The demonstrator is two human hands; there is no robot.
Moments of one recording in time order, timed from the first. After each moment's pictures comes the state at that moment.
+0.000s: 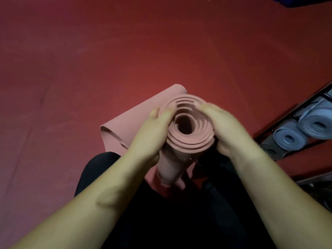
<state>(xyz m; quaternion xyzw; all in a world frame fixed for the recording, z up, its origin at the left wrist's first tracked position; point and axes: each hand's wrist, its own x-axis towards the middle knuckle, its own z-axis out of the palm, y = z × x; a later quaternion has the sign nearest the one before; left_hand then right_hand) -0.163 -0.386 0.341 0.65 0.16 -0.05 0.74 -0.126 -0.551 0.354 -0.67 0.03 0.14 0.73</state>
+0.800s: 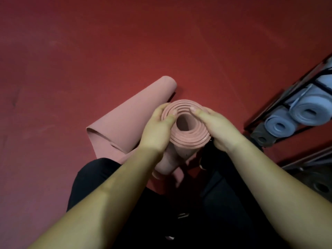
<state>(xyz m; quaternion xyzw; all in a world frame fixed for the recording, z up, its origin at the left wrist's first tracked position) -0.122 -0.397 0.299 0.70 0.14 -0.05 0.70 -0.087 -0.556 0.298 -0.68 0.06 0.18 0.71</state>
